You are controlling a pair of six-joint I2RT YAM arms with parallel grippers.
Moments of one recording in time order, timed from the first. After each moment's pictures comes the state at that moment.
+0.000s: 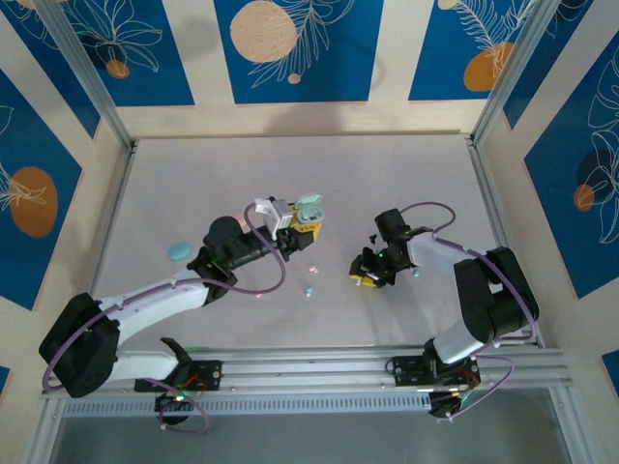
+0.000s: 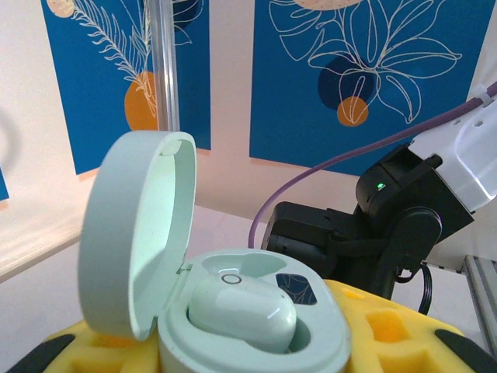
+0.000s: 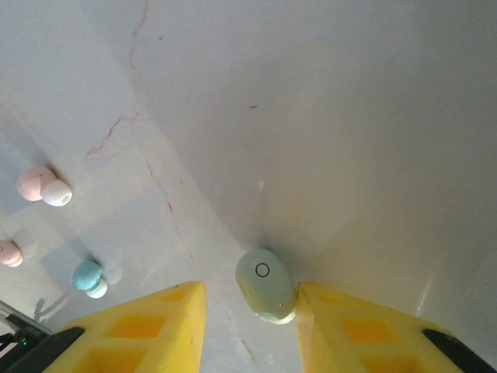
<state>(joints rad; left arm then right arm) -0.75 1.25 0.65 0.70 0.35 -0.07 0.35 1.53 0.75 -0.55 -0.47 0.68</state>
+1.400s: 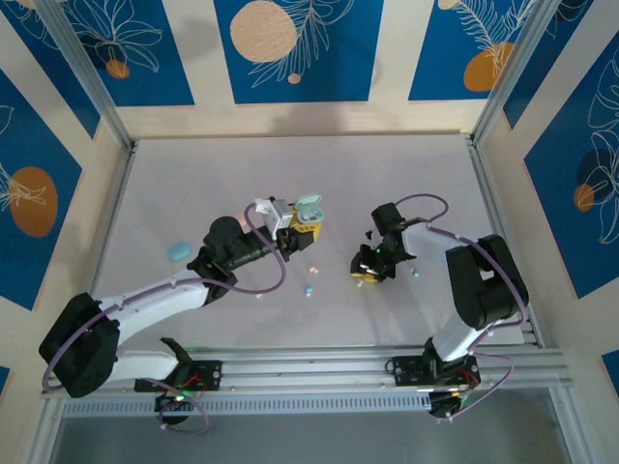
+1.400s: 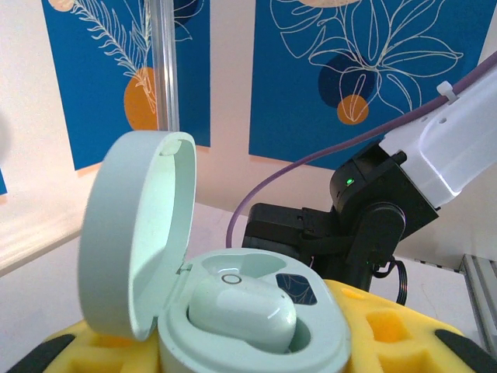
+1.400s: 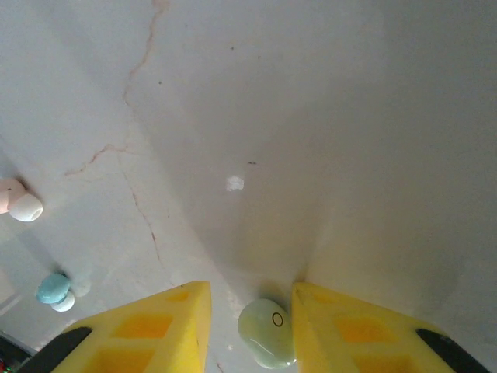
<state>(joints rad) -0.75 1.25 0.65 0.69 0.35 -0.07 0.34 1.63 0.84 -0.61 -0.43 0.54</state>
